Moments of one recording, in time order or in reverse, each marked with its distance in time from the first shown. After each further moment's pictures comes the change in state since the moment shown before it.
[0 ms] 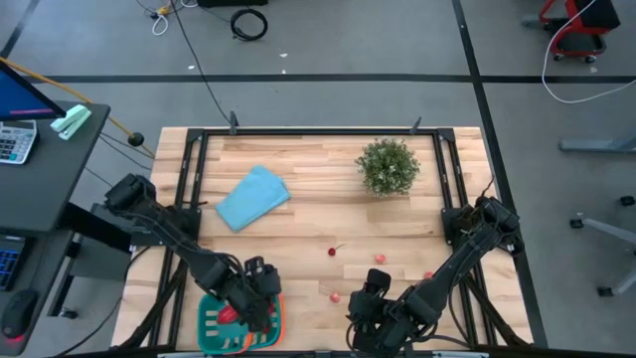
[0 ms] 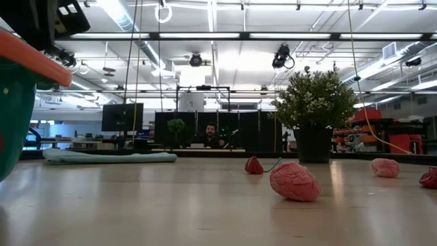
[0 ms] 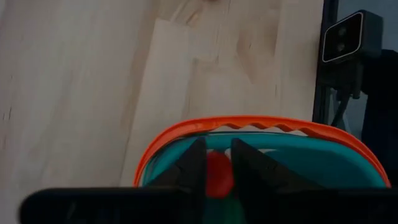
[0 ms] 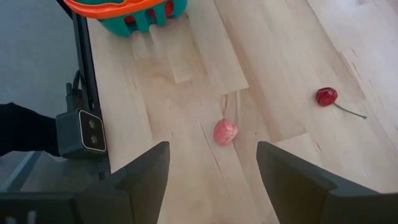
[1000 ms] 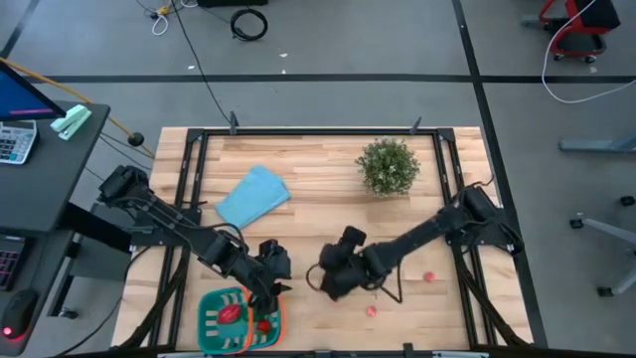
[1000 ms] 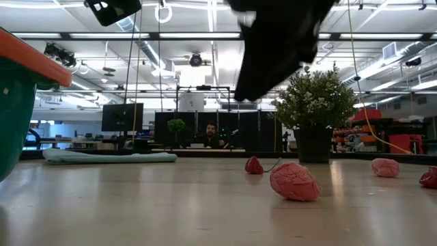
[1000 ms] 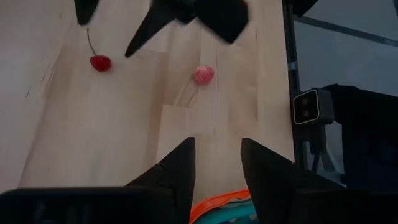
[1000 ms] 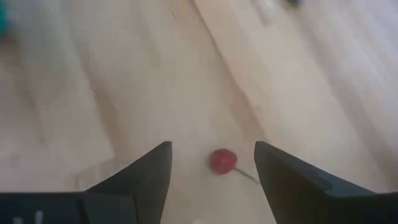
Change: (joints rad) left arm 0.138 -0.104 0.001 0.114 0.031 0.237; right arm -0.325 0.053 -0.140 0.133 0.006 -0.217
